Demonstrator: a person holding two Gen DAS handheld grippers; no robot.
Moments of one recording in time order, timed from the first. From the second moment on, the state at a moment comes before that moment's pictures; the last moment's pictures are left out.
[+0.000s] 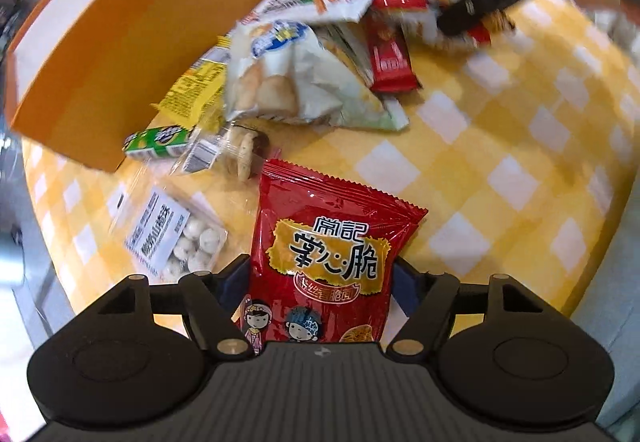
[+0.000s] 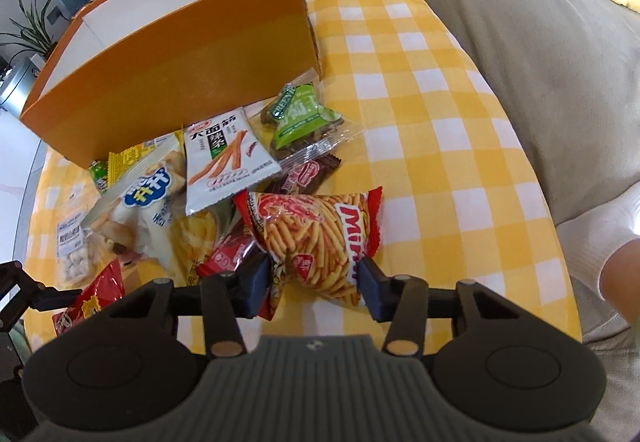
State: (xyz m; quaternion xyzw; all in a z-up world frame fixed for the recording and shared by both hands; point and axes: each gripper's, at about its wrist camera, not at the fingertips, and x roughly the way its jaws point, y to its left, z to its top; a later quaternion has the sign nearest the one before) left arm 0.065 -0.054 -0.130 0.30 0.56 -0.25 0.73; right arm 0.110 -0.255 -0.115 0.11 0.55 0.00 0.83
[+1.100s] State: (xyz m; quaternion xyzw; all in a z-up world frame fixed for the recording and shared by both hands) left arm 0.103 -0.005 0.020 0.09 0.43 -0.11 0.89; right arm 0.107 -0.203 0.041 -0.01 0.42 0.13 0.90
